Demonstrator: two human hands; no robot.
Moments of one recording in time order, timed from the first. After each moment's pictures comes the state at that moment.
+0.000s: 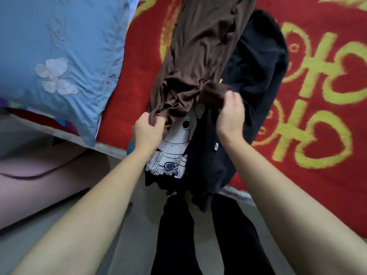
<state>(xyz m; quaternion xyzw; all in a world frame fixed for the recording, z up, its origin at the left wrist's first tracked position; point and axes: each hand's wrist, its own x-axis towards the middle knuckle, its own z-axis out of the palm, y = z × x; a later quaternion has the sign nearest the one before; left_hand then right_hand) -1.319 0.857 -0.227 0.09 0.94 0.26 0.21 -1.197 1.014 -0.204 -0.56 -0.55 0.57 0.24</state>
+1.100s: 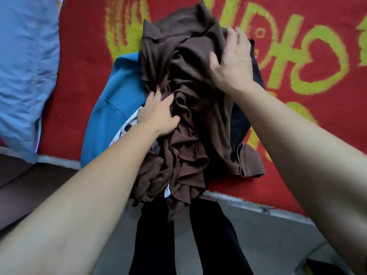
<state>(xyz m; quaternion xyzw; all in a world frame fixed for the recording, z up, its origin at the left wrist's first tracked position) -1.286 0.979 -0.268 0.38 0.85 -0.02 0.37 -1.187 1.171 -0.241 -0.46 -0.85 0.24 0.01</state>
